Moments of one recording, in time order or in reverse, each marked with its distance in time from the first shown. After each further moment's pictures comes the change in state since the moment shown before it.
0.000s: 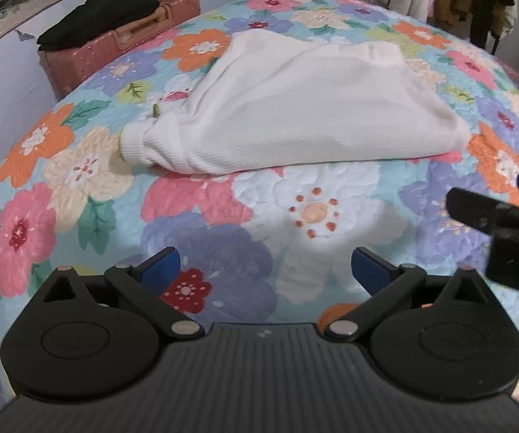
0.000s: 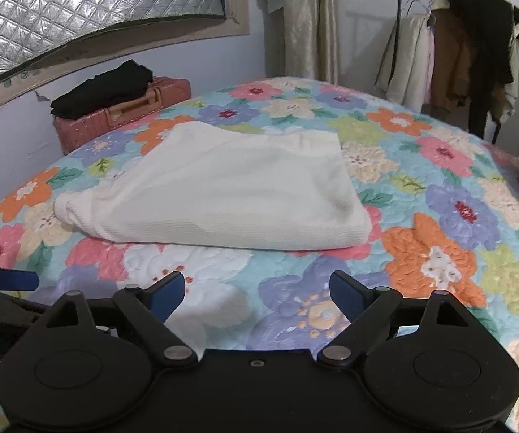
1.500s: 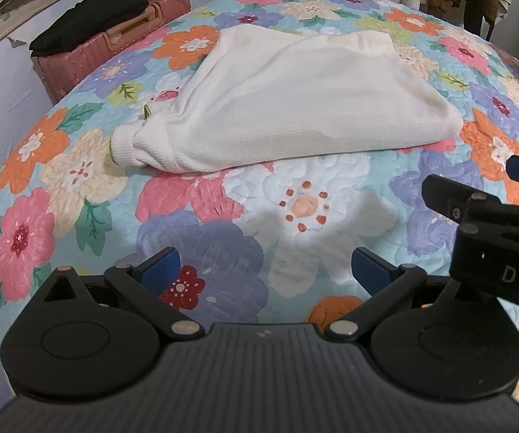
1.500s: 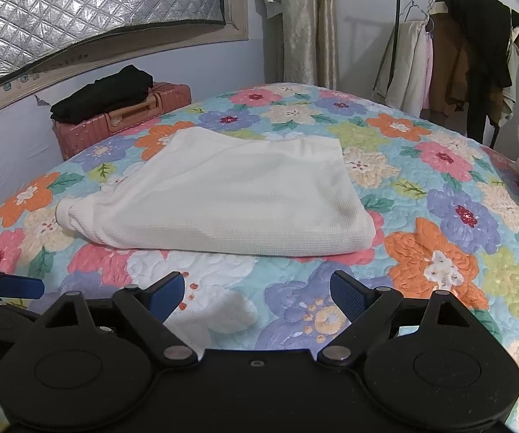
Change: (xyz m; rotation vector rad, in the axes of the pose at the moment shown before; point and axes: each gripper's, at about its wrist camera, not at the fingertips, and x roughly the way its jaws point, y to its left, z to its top) left arm 0.000 -0.009 0.002 0.049 0.037 0.017; right arm -0.004 0.014 -0.002 0.005 -0.018 -0.017
